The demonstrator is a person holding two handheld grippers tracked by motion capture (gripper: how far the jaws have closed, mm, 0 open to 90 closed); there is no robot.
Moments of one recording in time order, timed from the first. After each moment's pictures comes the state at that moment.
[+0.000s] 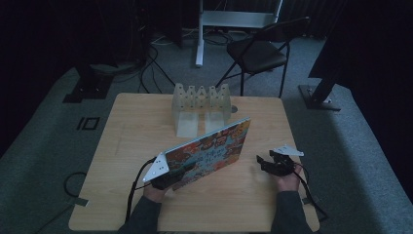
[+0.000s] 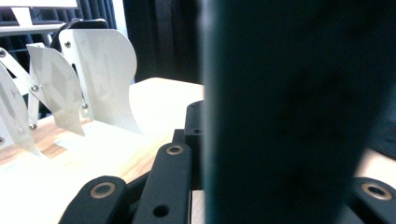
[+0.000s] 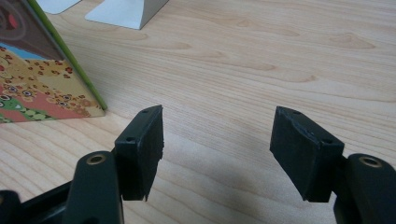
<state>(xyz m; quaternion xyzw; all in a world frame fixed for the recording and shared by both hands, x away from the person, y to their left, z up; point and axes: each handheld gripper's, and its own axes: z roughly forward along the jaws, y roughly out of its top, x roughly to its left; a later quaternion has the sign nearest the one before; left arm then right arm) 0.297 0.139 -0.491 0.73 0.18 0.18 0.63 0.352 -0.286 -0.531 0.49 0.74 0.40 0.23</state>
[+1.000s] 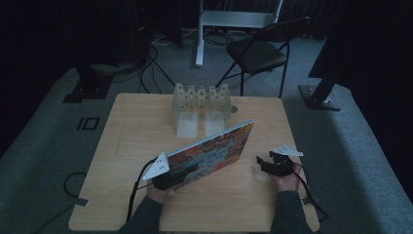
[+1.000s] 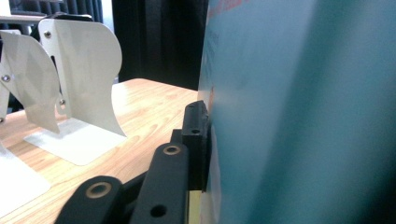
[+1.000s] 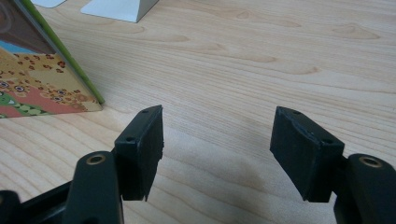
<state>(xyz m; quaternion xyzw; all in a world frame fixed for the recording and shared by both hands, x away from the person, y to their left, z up) 0.299 0.135 -0.498 0.72 0.19 0.15 0.65 0.353 -0.287 -0.536 0.50 0.74 0.39 0.22</state>
